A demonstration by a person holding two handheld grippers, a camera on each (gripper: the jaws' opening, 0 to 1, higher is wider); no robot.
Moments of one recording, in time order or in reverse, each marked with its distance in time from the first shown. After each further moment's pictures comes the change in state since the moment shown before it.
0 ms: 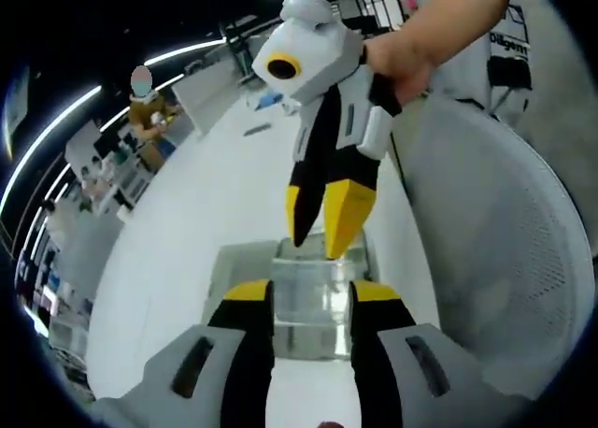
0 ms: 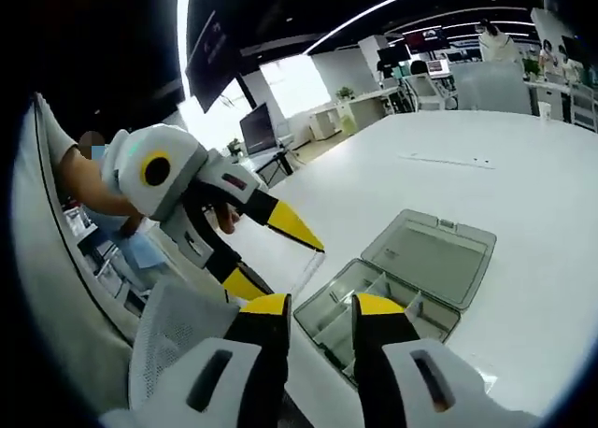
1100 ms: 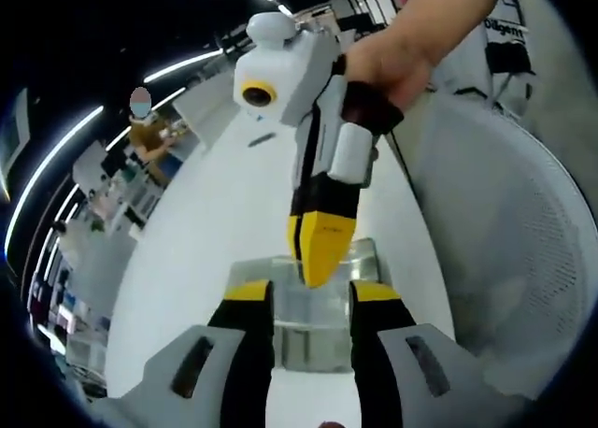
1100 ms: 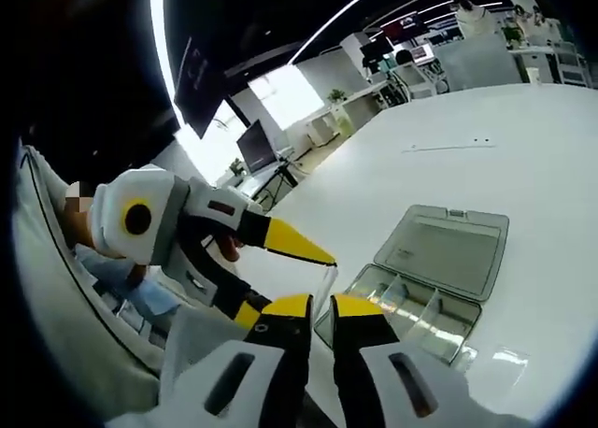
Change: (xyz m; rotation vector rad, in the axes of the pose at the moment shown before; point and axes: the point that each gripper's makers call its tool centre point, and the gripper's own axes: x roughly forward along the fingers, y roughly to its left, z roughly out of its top) left arm 0.004 0.001 0.016 0.085 -0.017 0.057; right arm 0.006 0.007 0.011 0.162 -0.028 0.057
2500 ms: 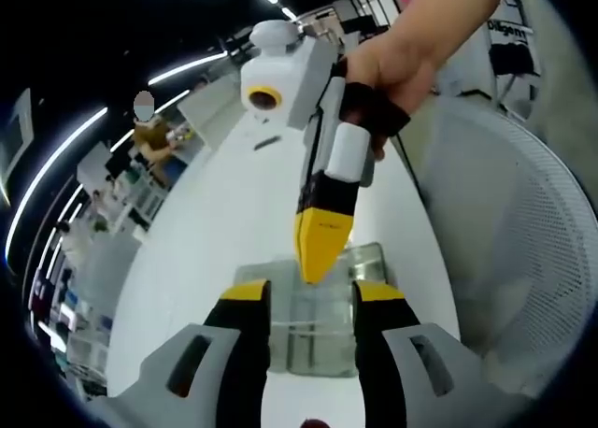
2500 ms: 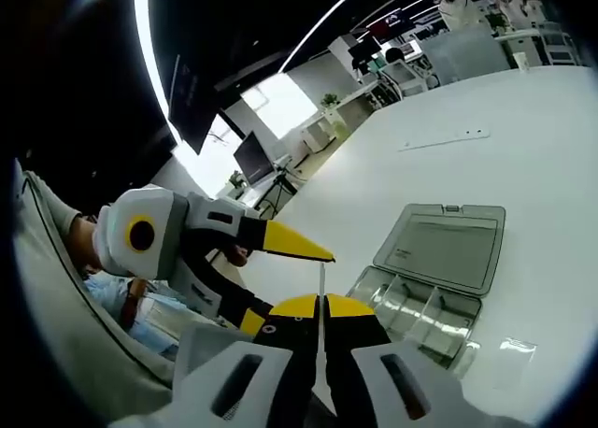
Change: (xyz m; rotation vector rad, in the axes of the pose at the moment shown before) left arm 0.002 0.008 0.002 -0.014 -0.015 0.019; right arm -0.006 -0.003 0.007 0.059 -0.033 0.008
